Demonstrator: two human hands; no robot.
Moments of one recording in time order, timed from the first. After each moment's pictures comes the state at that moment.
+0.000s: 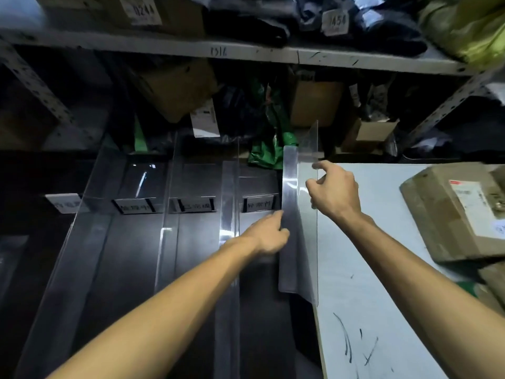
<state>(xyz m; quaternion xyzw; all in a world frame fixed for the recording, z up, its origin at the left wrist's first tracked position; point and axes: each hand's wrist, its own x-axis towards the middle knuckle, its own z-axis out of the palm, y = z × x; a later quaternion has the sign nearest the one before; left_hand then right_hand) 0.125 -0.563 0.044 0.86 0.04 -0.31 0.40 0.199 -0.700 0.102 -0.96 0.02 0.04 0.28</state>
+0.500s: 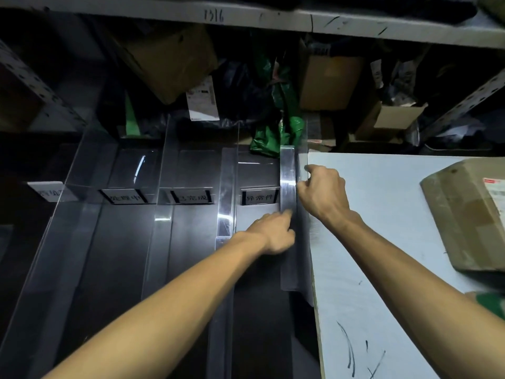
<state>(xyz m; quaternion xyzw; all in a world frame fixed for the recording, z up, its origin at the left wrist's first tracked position) 0.150 -0.577 0.013 0.88 0.01 -0.35 0.32 0.220 -0.683 0.059 -0.98 -0.03 0.09 0.18</state>
